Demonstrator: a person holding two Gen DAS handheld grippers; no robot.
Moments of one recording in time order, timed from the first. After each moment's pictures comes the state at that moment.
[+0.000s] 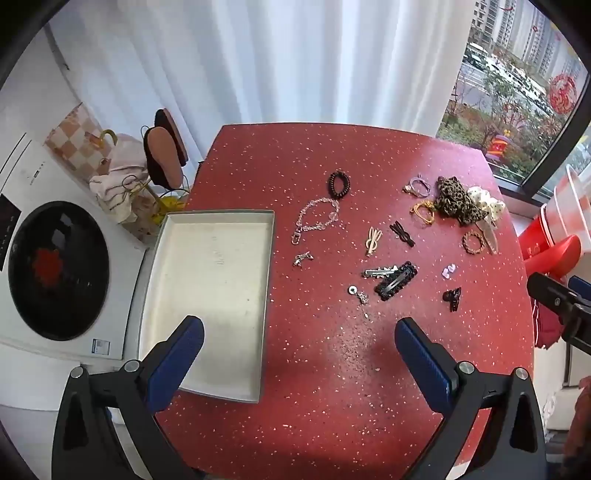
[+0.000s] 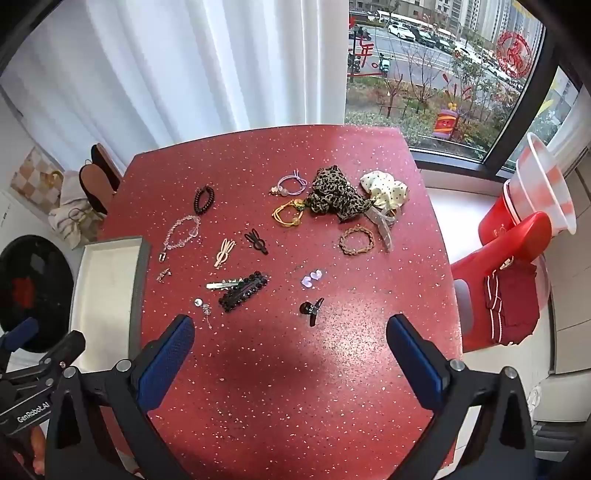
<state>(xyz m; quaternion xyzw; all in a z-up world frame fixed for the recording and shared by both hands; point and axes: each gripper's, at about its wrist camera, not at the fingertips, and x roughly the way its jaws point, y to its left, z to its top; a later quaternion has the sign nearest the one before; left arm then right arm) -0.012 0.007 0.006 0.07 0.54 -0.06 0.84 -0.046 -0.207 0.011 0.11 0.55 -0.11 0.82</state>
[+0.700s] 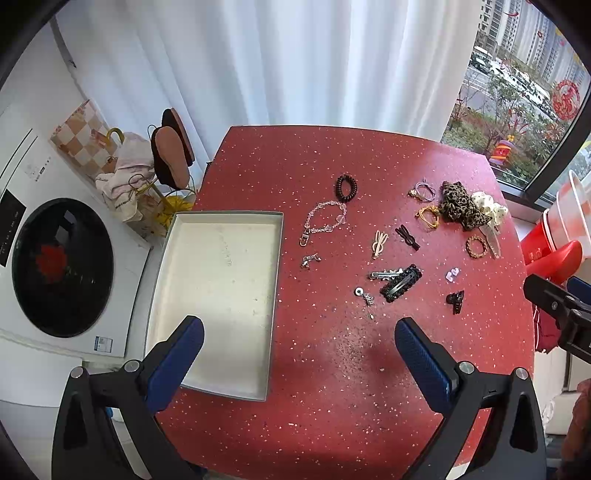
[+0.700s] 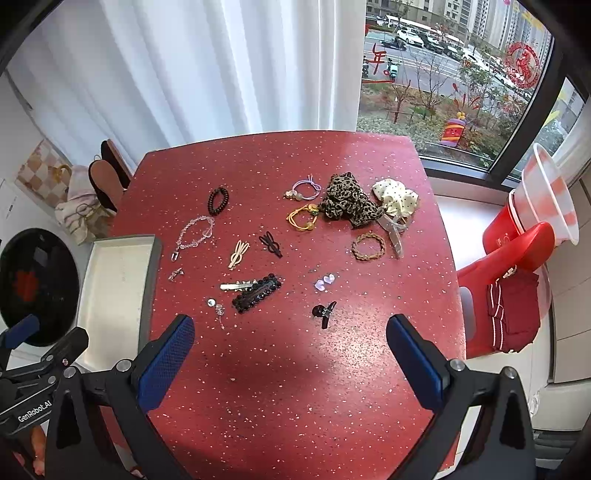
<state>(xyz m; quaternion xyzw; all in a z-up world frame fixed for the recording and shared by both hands) -0.005 0.025 0.014 0.06 0.54 -0.05 0.84 -0.041 -0.188 0.020 0.10 0.55 -0.10 0.83</state>
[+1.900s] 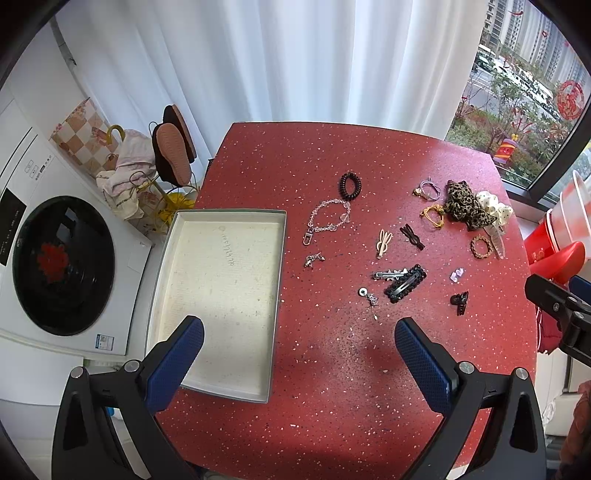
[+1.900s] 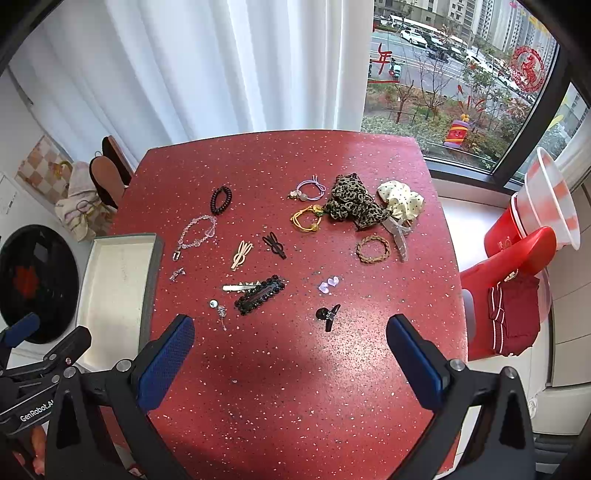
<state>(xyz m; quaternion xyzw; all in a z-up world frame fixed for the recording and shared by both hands) 0.000 0.026 0.008 0.06 0.55 -0.05 0.83 -0.037 -0.184 0.020 0.09 0.55 -0.10 0.82</state>
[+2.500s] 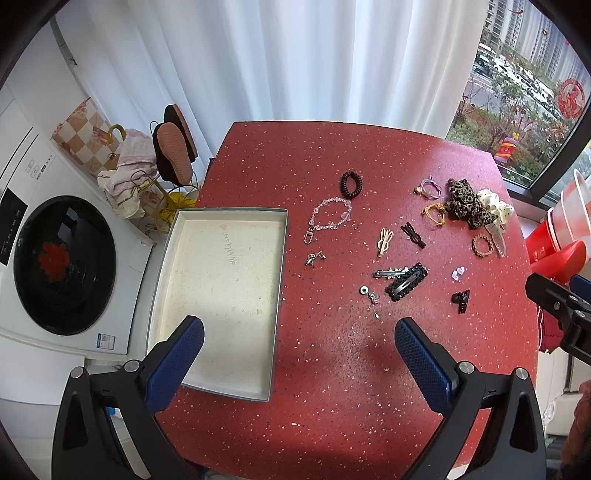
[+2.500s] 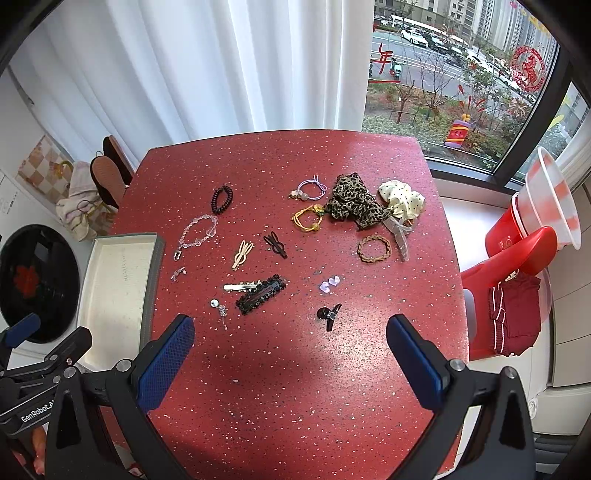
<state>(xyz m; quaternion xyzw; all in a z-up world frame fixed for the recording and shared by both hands) -0.001 0.028 0.006 0.06 0.55 -0.05 0.83 -0.036 -0.183 0.020 0.09 0.55 -0.10 0.82</state>
